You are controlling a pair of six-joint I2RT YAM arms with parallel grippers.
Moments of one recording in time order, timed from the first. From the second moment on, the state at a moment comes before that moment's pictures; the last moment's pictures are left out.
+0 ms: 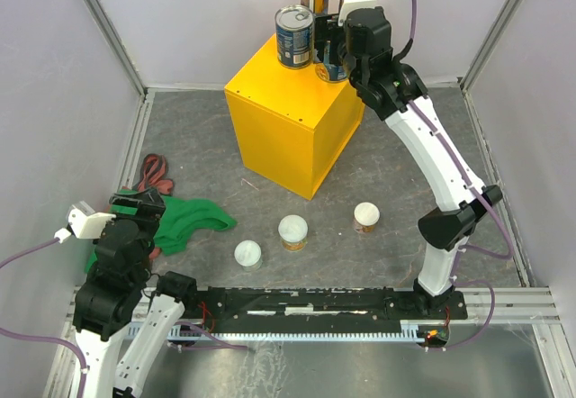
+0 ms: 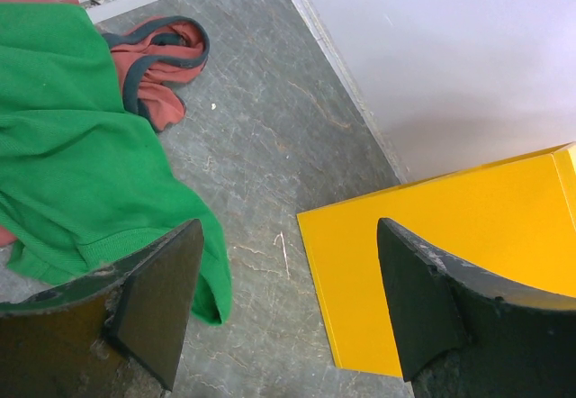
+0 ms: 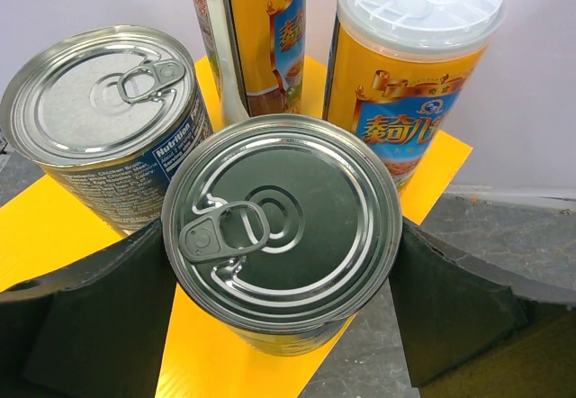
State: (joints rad) left arm -0.28 0.27 0.88 -0.93 -0.68 -1.02; right arm 0.59 1.85 2.29 -0.57 0.45 0.07
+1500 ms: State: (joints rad) left arm -0.28 0.25 0.86 -0.93 -0.67 -1.04; right arm 0.56 1.90 2.39 -0.62 0.35 0.07
